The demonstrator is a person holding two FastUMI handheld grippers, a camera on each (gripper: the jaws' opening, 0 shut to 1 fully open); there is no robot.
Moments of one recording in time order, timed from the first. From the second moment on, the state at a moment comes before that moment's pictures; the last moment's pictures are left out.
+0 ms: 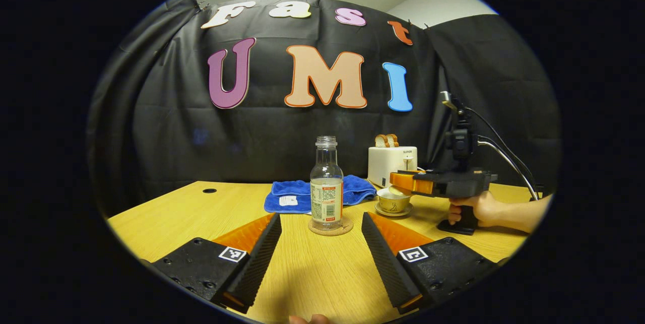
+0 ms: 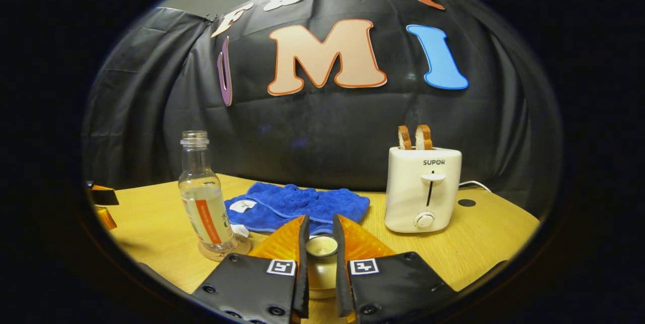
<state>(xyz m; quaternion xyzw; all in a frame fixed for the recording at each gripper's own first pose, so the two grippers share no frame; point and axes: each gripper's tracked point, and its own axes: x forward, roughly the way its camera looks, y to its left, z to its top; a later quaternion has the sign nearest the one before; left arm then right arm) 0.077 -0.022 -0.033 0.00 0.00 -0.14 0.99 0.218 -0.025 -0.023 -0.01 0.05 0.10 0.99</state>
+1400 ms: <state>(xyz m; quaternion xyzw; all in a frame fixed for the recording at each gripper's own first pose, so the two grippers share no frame) 0.082 0.001 -0.034 0.00 0.01 -0.07 1.00 0.191 -0.076 -0.005 0.00 0.01 0.01 1.00</state>
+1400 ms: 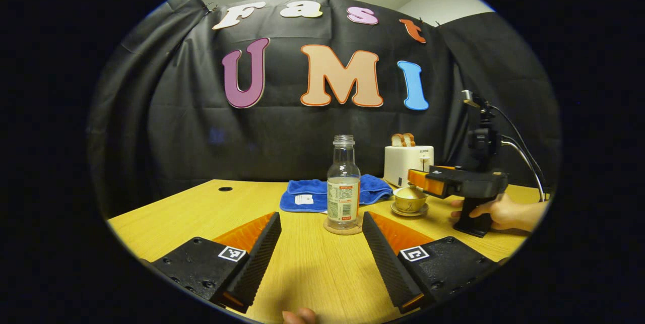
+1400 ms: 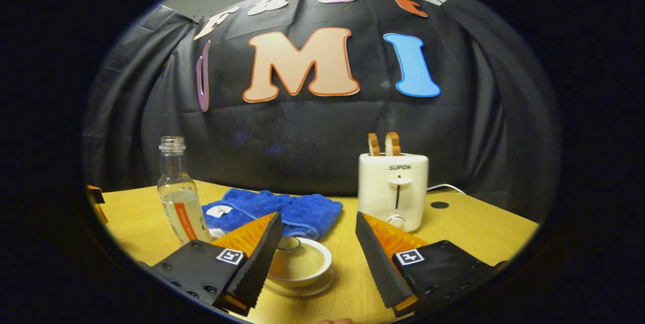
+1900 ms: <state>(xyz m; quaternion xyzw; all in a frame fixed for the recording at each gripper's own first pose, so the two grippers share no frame) 0.059 -0.038 -0.033 0.00 0.00 -0.05 1.00 0.048 -0.100 0.004 -0.01 0.00 -0.04 1.00</state>
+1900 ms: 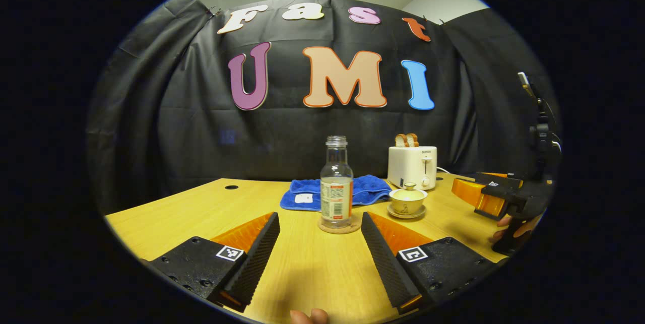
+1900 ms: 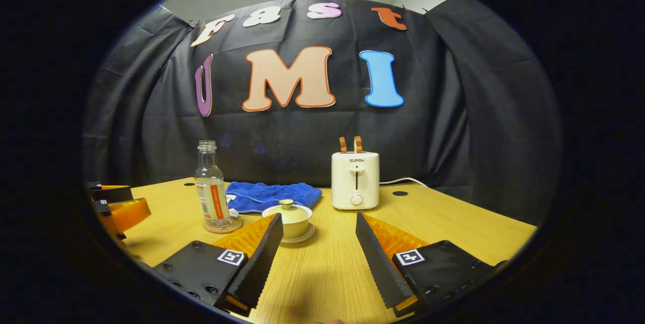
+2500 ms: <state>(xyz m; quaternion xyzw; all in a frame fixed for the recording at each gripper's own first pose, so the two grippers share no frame) 0.025 -0.071 -0.032 0.00 0.01 -0.03 1.00 -0.017 -0.030 0.002 0.00 0.00 0.00 1.00</state>
